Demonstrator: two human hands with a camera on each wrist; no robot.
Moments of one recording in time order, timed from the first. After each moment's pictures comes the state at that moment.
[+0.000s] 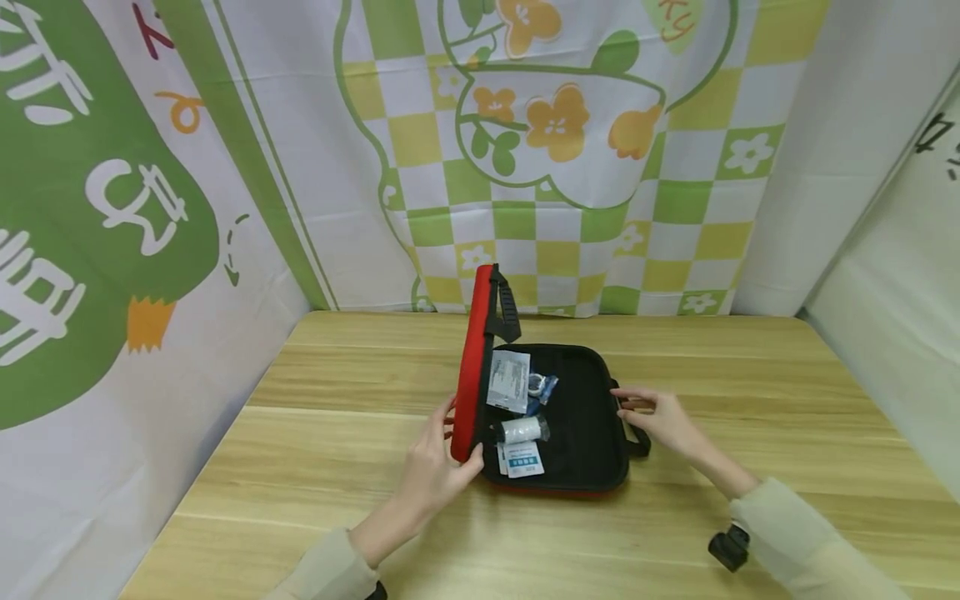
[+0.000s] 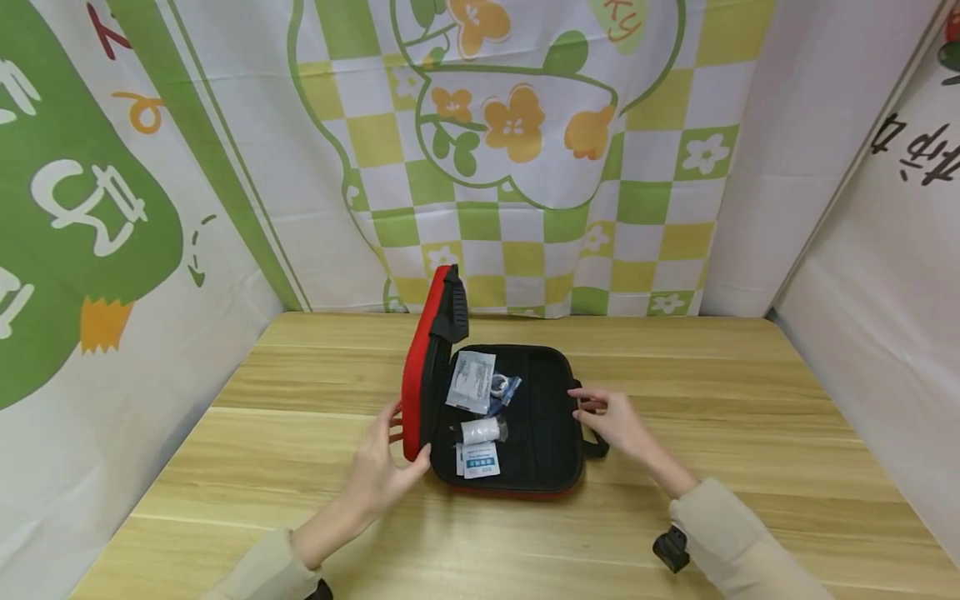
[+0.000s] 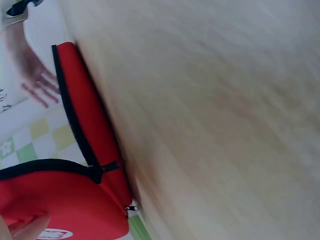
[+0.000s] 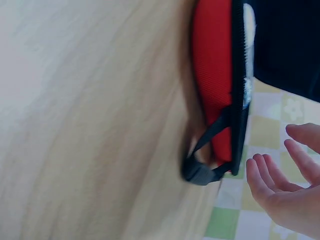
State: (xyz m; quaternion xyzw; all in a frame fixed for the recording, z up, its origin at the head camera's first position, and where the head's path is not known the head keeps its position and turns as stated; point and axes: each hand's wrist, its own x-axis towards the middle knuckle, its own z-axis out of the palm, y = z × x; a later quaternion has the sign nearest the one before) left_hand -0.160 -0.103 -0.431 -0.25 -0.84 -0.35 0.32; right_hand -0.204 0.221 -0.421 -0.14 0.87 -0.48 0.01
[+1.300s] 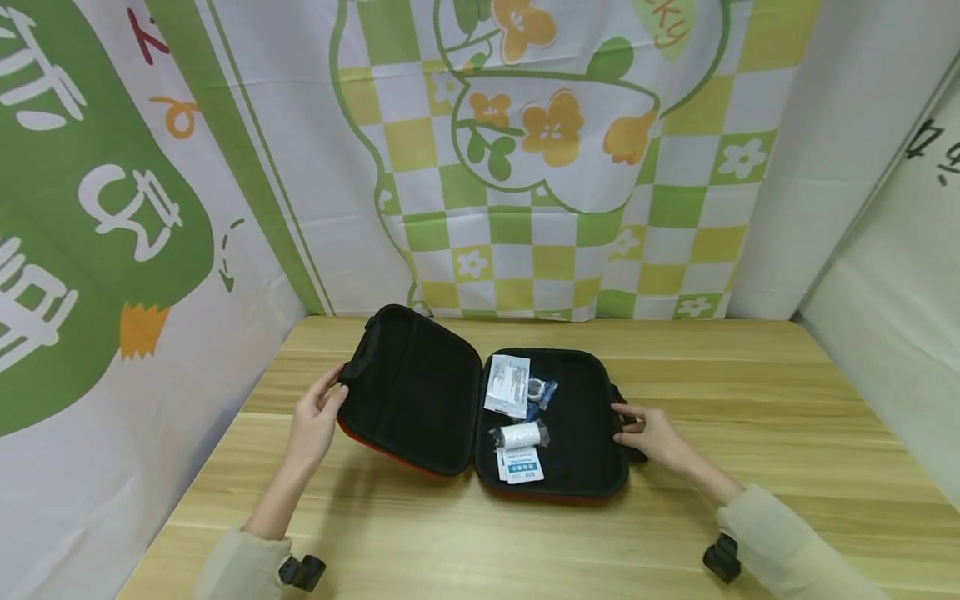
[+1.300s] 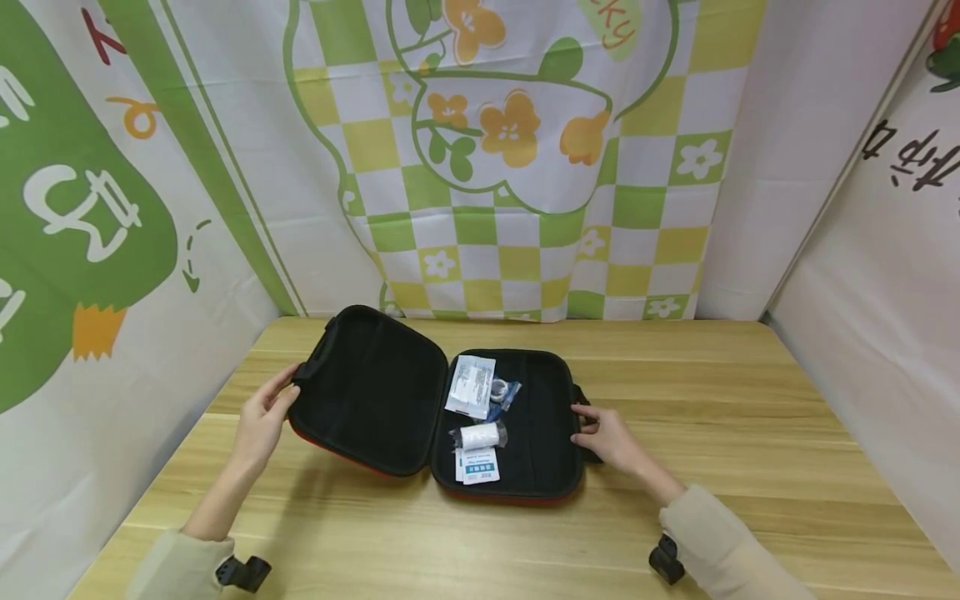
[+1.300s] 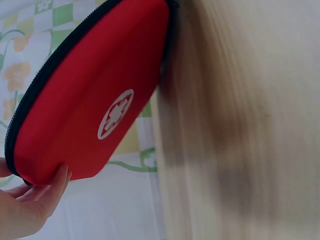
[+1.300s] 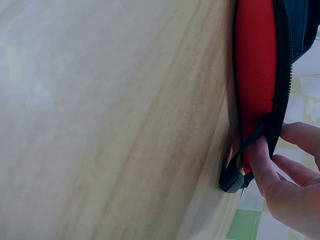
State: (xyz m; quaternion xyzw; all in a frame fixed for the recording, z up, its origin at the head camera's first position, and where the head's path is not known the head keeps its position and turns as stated) left_hand -0.190 -0.224 -0.380 -0.01 -0.82 -0.56 0.10; right_hand -0.204 0.222 -0.447 -0.10 0.88 -0.45 0.07
